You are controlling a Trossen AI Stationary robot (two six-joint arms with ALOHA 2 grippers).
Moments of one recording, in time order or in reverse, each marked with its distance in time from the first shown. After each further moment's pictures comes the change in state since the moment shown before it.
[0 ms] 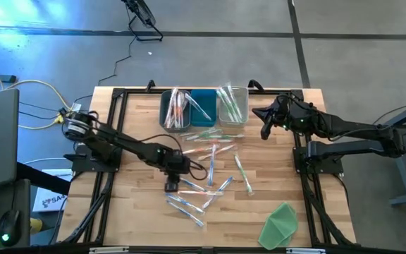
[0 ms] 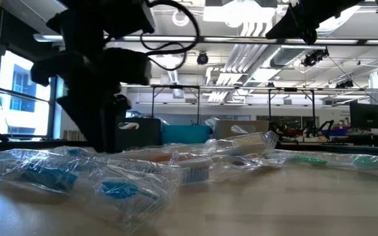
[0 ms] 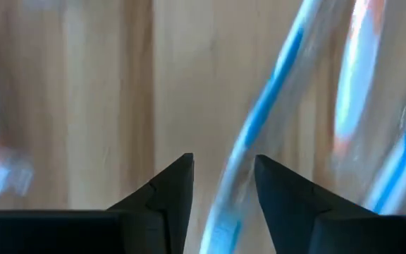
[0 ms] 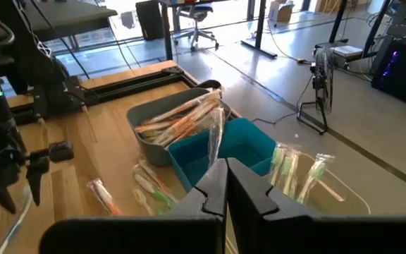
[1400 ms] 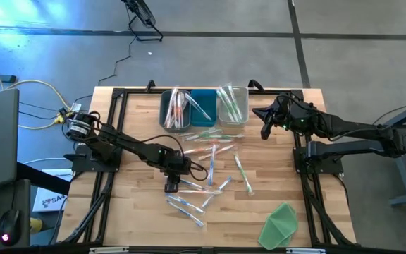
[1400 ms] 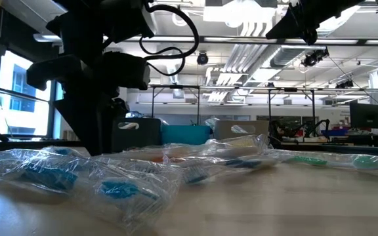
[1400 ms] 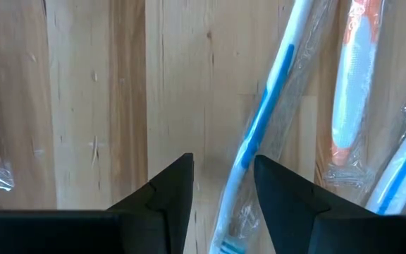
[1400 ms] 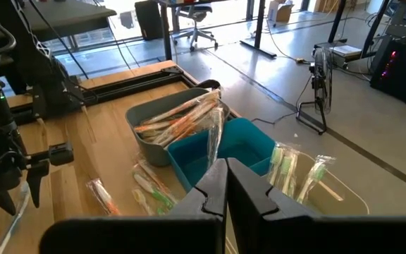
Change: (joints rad) left arm 0.000 0.019 -0.004 0.011 0.016 -0.001; right arm 0.000 -0.001 0.000 -0.003 0.003 0.001
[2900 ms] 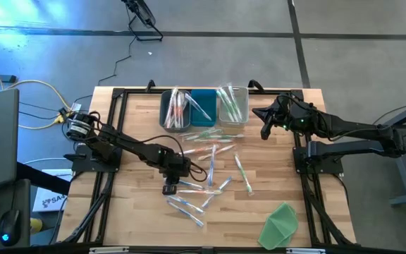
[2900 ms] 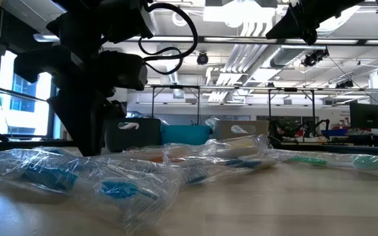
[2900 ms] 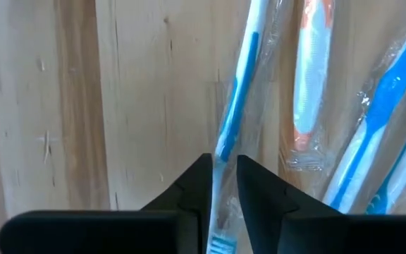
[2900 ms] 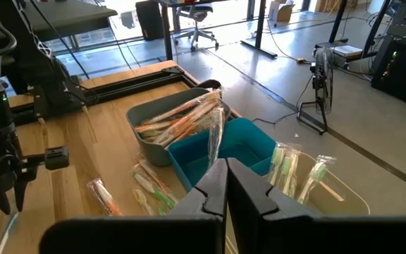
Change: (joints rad) left arm -0.003 0.000 -0.005 -0.003 0.098 0.000; right arm 0.000 0.000 0.000 0.000 -0.003 0.000
